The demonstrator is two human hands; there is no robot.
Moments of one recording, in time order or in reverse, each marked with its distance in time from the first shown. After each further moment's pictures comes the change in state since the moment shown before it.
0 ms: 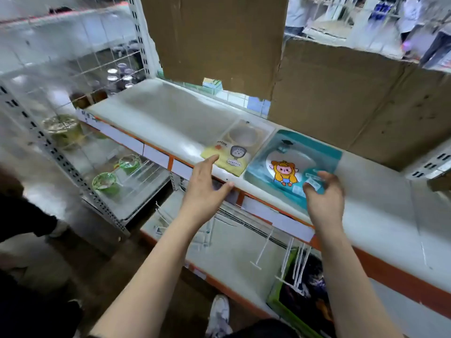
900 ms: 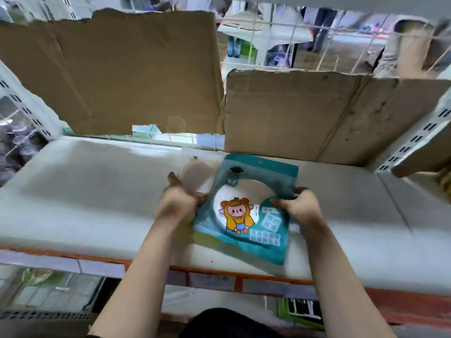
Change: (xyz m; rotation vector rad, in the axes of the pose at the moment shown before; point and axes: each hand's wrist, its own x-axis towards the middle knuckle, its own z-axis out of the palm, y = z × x) left_hand 0.239 -0.002 0.029 0.224 -0.312 -0.189; right_hand 0.124 -0.038 0.054 0.110 -0.117 0.440
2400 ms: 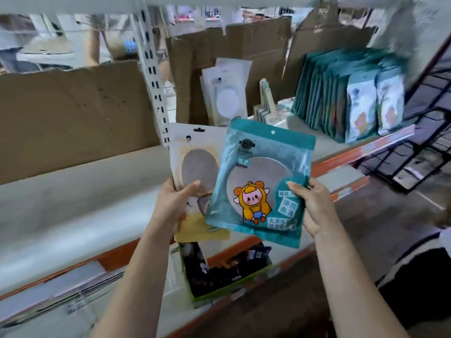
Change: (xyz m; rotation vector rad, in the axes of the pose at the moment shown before) left_hand -0.242 0.194 0.247 -0.664 -0.574 0.275; right_hand -0.157 0.217 -0.344 0.914 0.489 -0.100
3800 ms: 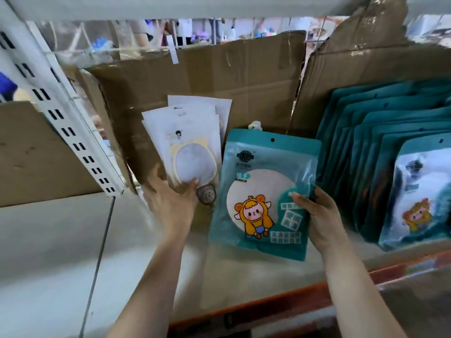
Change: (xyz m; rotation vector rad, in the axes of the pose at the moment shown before) left_hand 0.226 -0.010 0.232 0.529 0.805 0.284; right_hand 0.316 -0.085 -0.076 0.012 -0.274 0.065
